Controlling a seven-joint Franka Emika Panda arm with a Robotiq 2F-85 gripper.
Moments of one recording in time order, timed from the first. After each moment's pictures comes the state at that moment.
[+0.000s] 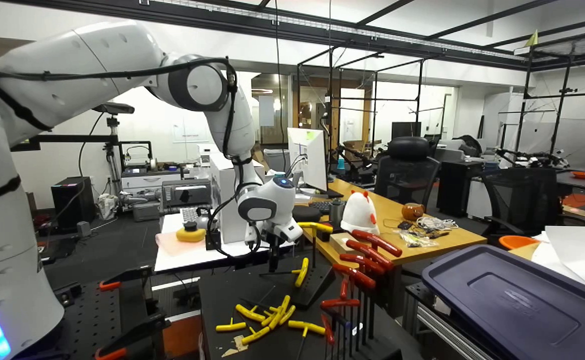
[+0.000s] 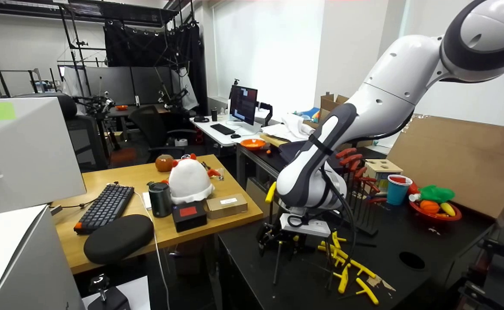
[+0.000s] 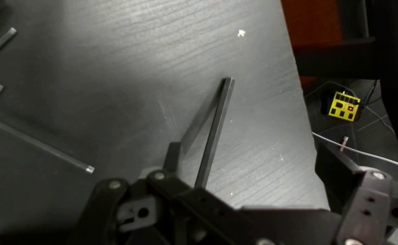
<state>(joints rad) 0.07 1.05 0.19 -1.74 0.51 2.88 0.18</state>
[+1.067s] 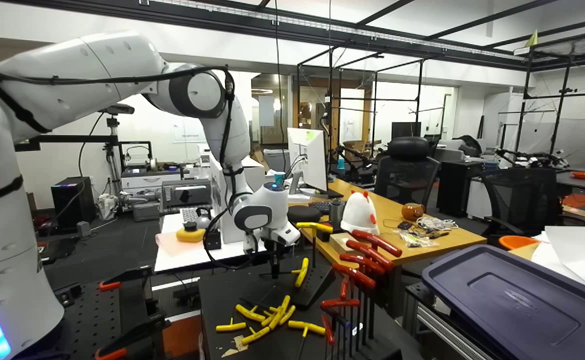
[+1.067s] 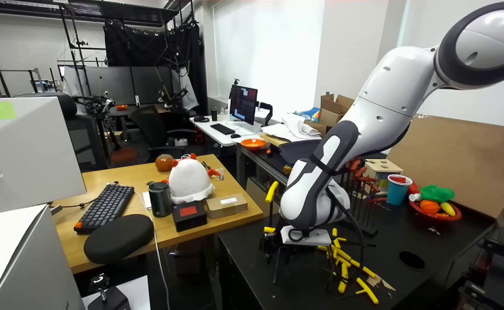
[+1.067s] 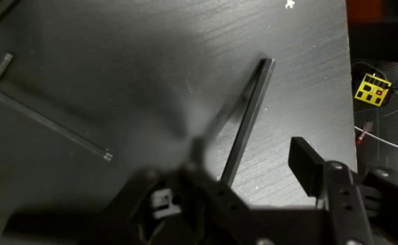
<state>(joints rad) 0.16 1.10 0.12 -1.74 0.40 2.99 0.28</state>
